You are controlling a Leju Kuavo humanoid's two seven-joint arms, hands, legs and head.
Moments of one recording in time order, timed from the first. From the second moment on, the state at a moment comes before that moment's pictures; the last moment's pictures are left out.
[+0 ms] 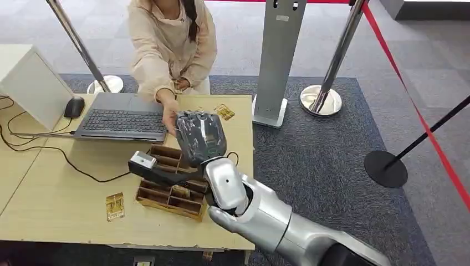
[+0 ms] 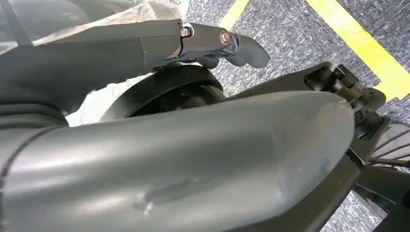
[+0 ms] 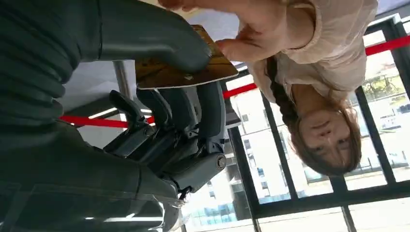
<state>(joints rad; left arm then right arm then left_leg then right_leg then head) -0.19 -0.11 -1.27 -0.18 0.65 0.19 0.29 -0.72 0.17 1.03 -1.15 1.13 -0.34 0.60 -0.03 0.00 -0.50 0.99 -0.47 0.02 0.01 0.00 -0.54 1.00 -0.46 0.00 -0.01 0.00</state>
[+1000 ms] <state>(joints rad) -0.18 -0.11 -1.27 -0.18 0.66 0.20 0.29 -0.73 0.24 1.05 -1.09 1.10 -0.44 0.54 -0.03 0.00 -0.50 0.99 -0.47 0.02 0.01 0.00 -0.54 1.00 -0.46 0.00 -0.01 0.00</state>
